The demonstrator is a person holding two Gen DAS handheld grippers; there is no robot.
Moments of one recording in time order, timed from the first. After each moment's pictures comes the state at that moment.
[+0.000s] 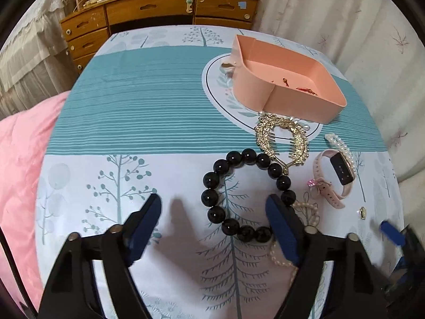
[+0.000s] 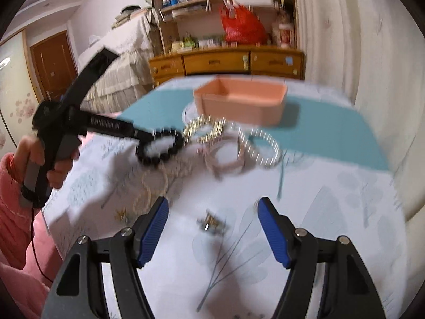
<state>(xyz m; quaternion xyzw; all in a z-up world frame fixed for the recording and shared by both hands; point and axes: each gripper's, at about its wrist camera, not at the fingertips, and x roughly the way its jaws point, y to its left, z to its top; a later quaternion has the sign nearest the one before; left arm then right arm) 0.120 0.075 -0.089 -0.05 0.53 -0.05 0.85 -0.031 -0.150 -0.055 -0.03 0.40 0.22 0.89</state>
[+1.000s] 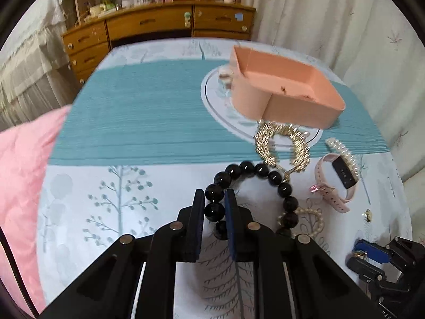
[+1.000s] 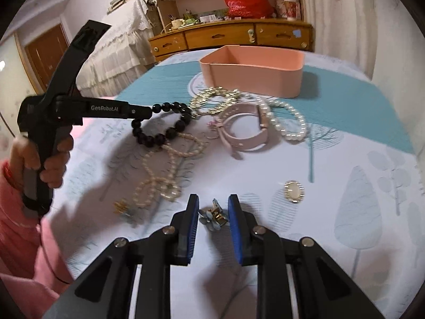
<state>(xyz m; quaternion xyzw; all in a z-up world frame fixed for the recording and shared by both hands) 0.112 0.073 -0.083 -0.03 0.48 -0.05 0.88 -0.015 -0.129 -0.076 -0.01 0.46 0.23 0.86</state>
